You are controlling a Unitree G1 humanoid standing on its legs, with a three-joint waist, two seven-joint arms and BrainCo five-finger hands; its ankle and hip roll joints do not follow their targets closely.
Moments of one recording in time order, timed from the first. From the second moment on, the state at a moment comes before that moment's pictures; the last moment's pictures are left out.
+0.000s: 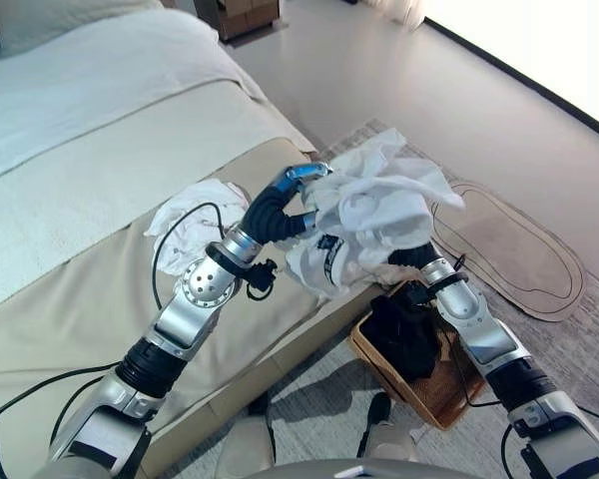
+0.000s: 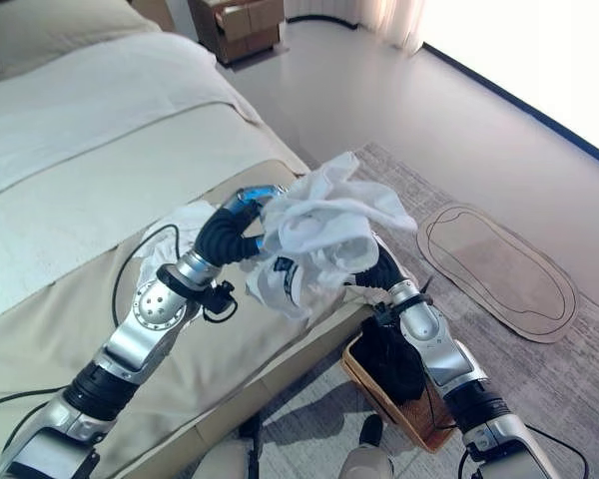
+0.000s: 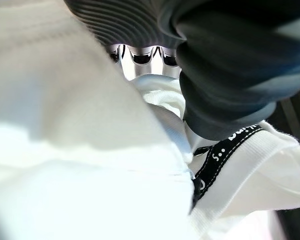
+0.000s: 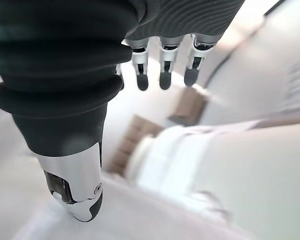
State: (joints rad) left arm -0.39 0.52 -0.43 -0.11 -0.38 -0.38 -0.18; right arm -0.30 -0.48 0.29 0.19 0.06 -0.31 0.02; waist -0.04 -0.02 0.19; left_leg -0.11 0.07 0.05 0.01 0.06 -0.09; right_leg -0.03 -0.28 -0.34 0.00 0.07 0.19
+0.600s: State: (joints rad) left arm -0.25 0.47 -0.44 -0.12 -0.40 -0.37 -0.28; right arm -0.23 -0.37 0.36 0.28 0.60 -0.25 0.28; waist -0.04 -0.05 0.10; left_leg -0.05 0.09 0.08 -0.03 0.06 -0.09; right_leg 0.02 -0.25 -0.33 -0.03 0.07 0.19
